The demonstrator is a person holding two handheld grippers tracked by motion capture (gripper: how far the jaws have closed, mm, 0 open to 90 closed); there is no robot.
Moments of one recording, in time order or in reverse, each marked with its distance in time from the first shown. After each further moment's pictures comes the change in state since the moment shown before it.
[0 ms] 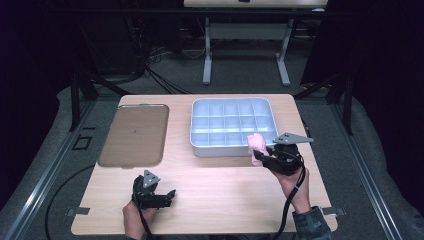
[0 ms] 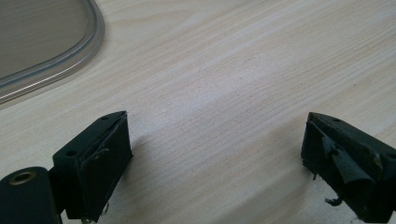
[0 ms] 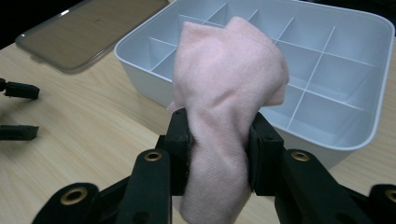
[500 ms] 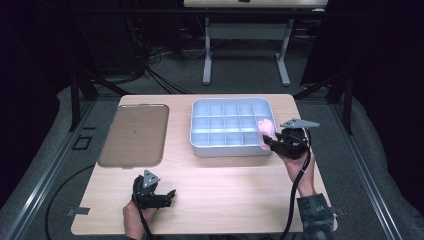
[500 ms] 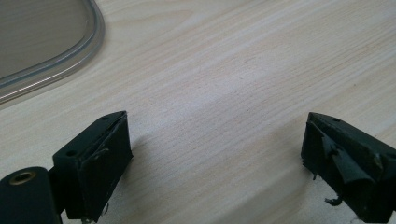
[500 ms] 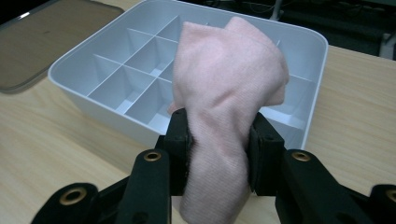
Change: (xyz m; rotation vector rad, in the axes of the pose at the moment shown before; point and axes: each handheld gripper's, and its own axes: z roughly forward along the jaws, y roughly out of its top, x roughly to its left) left arm 0.000 0.000 0.000 0.000 0.000 -0.001; right arm -0.043 0.020 0.014 -0.015 -0.100 0.018
